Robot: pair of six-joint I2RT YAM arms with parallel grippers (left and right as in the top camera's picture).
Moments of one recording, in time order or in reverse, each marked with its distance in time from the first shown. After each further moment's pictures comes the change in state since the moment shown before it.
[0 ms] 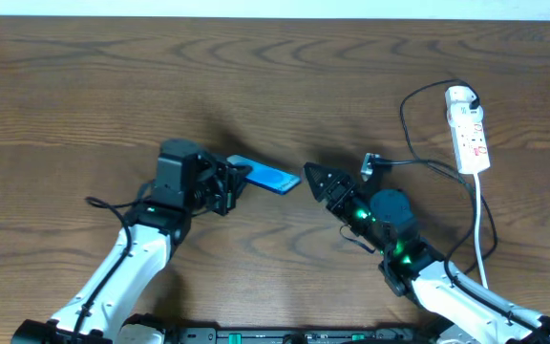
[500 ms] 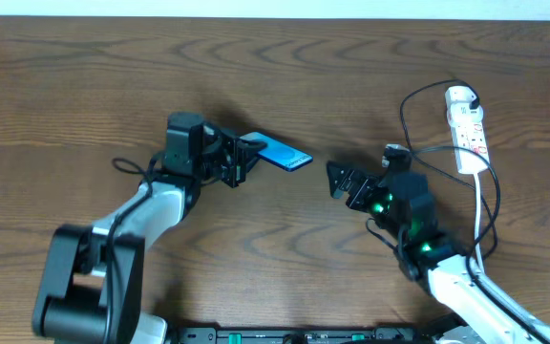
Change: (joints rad) left arm 0.037 0.380 0.143 0.302 0.261 -0.008; right arm -0.173 -0.084 0.129 -0.510 0.030 -0.491
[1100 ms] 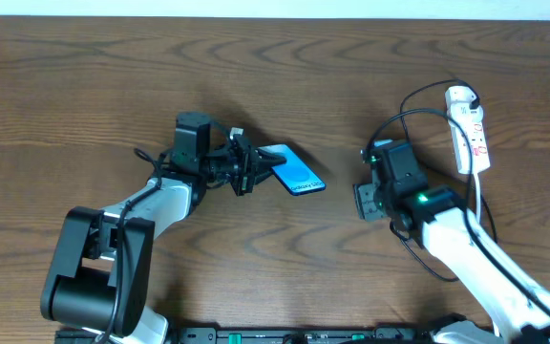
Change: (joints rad) left arm -0.013 0.051 0.005 0.037 0.299 0.109; right arm -0.007 0.193 0.322 -0.716 0.224 -0.599
